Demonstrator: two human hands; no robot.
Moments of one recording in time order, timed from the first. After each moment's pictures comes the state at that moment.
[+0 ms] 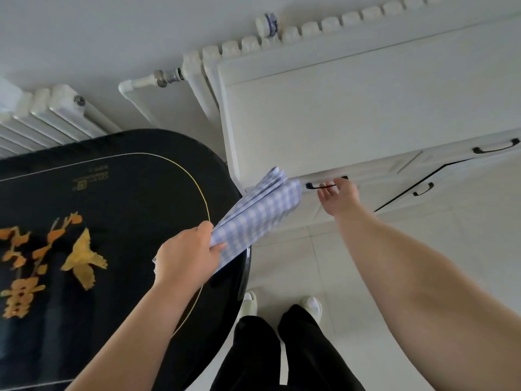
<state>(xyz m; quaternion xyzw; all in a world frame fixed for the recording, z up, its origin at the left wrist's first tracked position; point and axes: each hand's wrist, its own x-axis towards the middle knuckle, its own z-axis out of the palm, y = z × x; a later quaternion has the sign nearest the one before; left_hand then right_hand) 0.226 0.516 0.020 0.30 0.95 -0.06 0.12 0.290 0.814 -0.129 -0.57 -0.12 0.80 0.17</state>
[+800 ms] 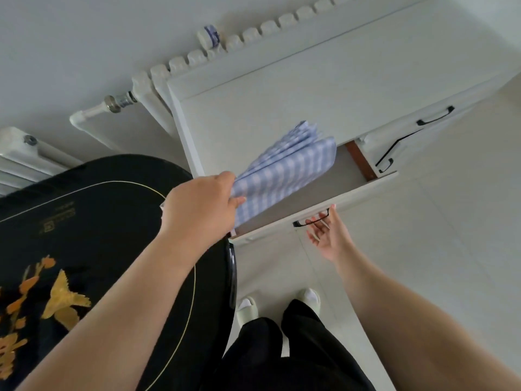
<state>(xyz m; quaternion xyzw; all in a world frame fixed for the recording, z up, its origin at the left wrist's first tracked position) 0.223 0.617 0.086 0.49 0.87 -0.04 0.03 0.399 0.756 -0.141 -0.56 -0.14 0.81 0.15</state>
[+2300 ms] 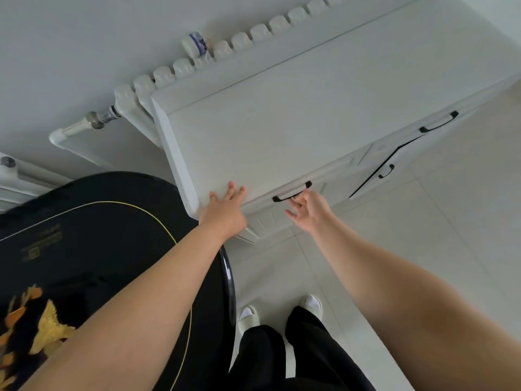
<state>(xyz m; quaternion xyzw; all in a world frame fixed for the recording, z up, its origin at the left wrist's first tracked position) 0.165 0.689 -0.057 0.41 0.84 -0.12 0.33 0.304 0.813 -0.119 -0.56 -0.10 0.81 0.16</state>
